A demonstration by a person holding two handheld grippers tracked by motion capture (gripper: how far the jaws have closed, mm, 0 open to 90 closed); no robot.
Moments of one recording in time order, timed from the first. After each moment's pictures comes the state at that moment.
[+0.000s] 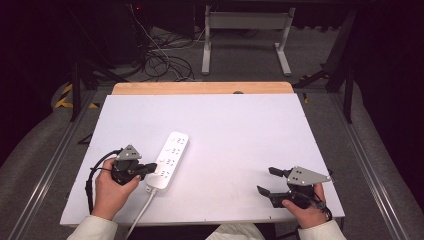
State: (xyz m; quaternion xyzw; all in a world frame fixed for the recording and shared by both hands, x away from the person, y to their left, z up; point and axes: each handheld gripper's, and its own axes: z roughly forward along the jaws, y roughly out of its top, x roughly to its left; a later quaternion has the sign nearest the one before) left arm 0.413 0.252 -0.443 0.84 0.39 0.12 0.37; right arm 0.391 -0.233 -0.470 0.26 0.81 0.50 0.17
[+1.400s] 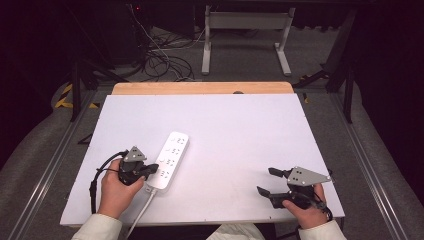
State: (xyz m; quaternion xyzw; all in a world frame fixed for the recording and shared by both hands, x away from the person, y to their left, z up) left arm 0.419 0.245 -0.459 0.84 0.40 0.13 0.34; right arm 0.391 -0.234 -0.470 0.26 0.81 0.50 0.17
